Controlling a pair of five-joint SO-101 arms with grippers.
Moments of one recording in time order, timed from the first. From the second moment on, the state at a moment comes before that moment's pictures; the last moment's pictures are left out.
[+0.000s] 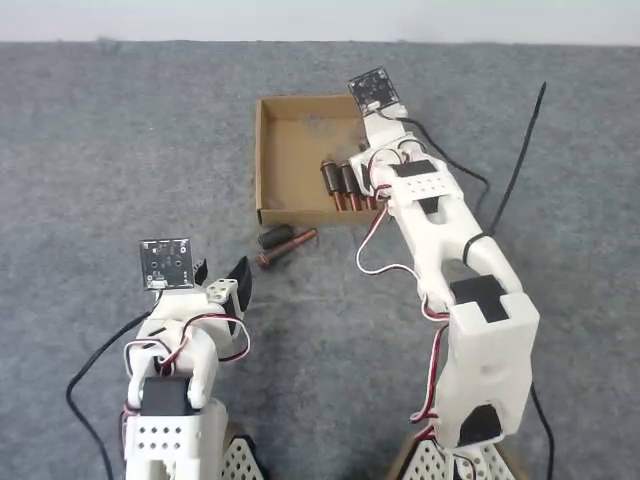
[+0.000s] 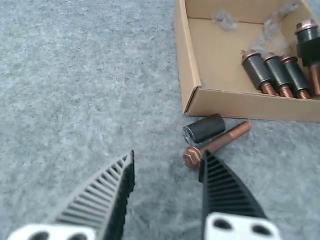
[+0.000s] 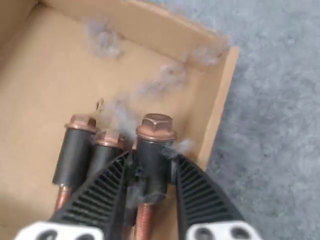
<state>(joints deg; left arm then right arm) -6.0 -96.4 97.6 49.2 10.1 -16.4 27.0 2.5 28.0 12.4</state>
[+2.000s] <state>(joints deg) -22.2 -97.0 97.6 53.0 8.8 -41.2 -5.9 16.4 65.7 32.5</state>
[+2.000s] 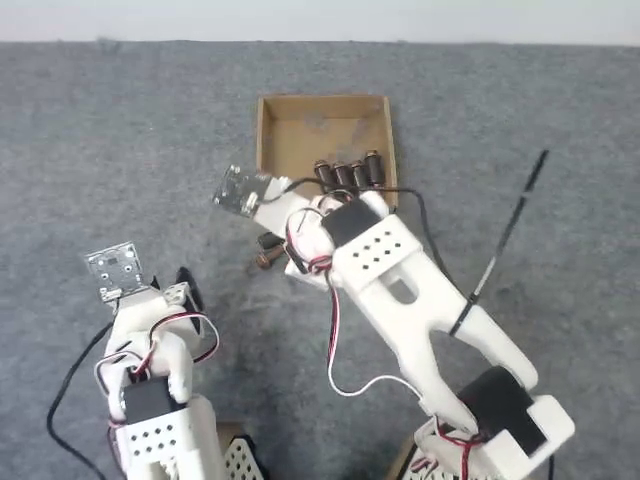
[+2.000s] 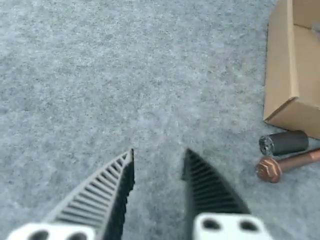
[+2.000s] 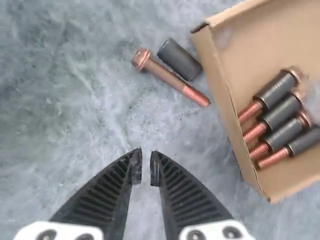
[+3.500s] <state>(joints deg) -31.4 -38.8 75.8 33.0 9.0 -46.7 -5.9 39.6 24.7 45.8</state>
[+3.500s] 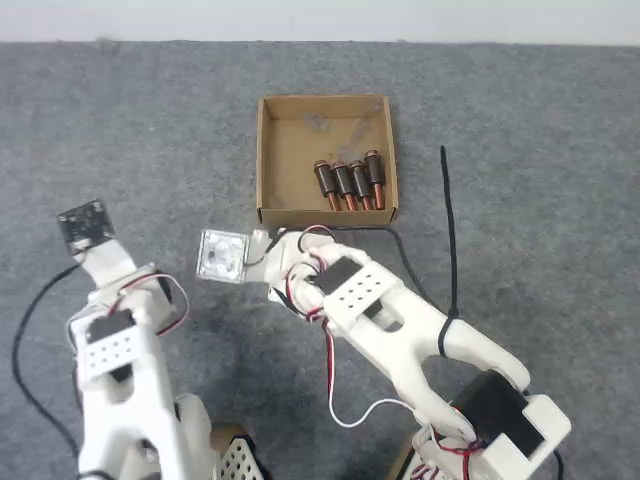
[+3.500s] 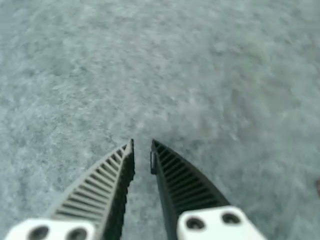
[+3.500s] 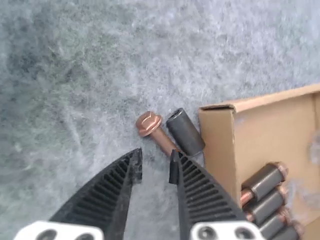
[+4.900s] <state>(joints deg) -39.2 -18.3 59.6 35.5 18.2 -41.8 20.6 19.5 19.1 51.8</state>
